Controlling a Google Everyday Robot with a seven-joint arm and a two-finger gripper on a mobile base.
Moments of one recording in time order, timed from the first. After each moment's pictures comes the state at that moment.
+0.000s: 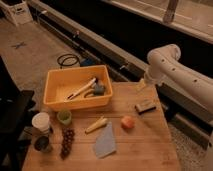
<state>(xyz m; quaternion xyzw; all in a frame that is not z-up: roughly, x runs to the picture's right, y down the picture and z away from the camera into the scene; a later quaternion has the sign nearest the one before) 0.256 -0.003 0.801 -0.18 0.15 0.60 0.77</state>
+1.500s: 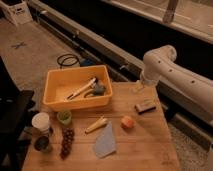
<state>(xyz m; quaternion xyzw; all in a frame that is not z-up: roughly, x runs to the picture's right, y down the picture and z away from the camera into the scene) 0.212 0.002 0.796 -0.20 0.12 0.54 0.81</state>
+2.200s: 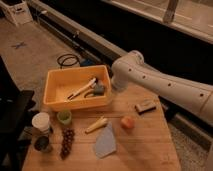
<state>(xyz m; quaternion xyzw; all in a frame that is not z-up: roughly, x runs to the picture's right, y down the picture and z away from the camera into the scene) 0.049 0.034 0.761 -0.25 0.01 0.37 0.90</state>
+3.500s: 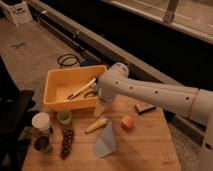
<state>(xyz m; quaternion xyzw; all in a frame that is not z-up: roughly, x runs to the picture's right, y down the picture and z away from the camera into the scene) -0.016 0.094 0.772 -0.29 -0.03 0.28 0.92</state>
